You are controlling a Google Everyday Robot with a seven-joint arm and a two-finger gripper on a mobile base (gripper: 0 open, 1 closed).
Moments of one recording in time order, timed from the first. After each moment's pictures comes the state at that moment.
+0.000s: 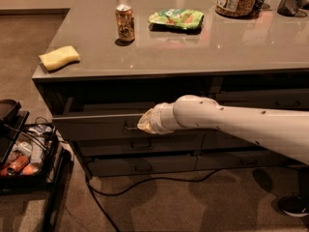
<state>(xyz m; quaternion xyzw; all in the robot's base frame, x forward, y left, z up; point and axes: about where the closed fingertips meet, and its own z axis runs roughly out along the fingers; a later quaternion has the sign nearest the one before) 0.620 0.025 0.649 -0.60 0.69 0.08 0.39</state>
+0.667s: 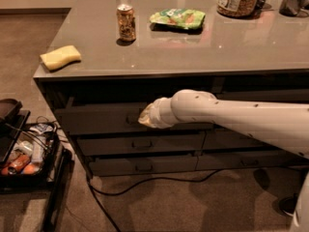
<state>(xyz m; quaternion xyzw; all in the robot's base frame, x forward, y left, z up) 0.643 0.023 0.650 -0.60 0.70 0.07 0.39</state>
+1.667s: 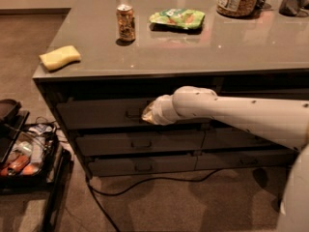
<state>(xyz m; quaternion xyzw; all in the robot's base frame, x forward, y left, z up) 0.661 0.011 0.645 -0.59 0.71 0.06 0.38</state>
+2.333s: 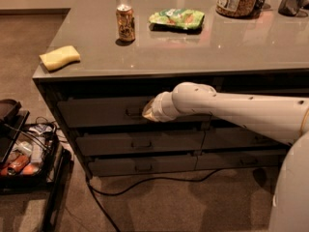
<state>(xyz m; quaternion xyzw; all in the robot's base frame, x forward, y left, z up) 0.675 0.010 0.645 -0.59 0.71 0.06 0.38</state>
